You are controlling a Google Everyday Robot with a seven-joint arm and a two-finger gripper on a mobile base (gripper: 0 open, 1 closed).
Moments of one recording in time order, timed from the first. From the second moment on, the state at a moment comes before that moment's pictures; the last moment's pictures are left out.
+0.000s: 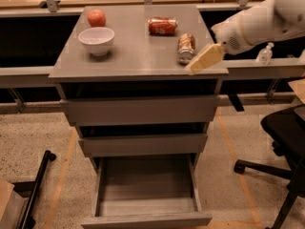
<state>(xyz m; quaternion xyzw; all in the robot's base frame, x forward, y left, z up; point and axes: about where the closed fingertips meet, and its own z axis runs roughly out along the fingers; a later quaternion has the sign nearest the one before) 0.658 -0.145 0.928 -0.48 0.77 0.11 0.41</state>
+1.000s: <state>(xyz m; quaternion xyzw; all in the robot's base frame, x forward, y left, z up) 0.782 -0.129 0.881 -0.38 0.80 0.13 0.45</state>
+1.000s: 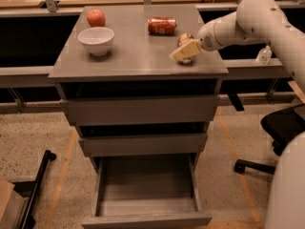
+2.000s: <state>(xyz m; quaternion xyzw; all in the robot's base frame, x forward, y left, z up) 0.816 -0.122 0.848 -0.36 0.81 0.14 0.45</state>
